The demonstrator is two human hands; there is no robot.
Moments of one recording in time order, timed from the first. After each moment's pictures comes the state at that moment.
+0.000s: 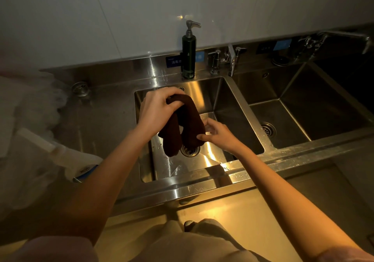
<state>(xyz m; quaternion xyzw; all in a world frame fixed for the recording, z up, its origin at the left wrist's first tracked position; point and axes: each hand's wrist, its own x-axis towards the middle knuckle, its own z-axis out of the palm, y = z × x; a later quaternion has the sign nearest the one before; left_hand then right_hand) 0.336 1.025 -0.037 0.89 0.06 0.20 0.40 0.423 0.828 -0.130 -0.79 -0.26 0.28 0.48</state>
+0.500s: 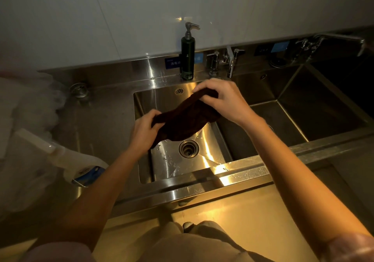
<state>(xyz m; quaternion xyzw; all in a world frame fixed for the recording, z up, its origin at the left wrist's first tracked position) 0.307 1.048 -0.096 0.88 0.18 0.10 0.43 0.433 0.841 -0.008 -0.82 -0.42 0.03 0.39</state>
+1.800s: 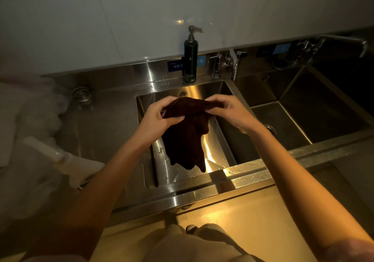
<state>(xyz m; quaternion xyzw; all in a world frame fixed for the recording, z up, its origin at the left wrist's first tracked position) 0.316 1.043 -0.039 0.78 -0.01 0.10 0.62 0.452 0.839 -0.049 -0.73 -0.34 0.24 0.54</state>
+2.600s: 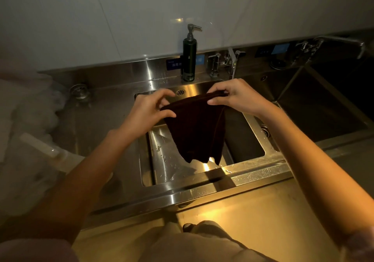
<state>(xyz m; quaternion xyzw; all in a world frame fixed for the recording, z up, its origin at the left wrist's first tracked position) 0.322 1.064 -0.030 0.92 -0.02 0.16 0.36 0.468 0.831 0.001 -0.82 -0.45 0.14 0.32</state>
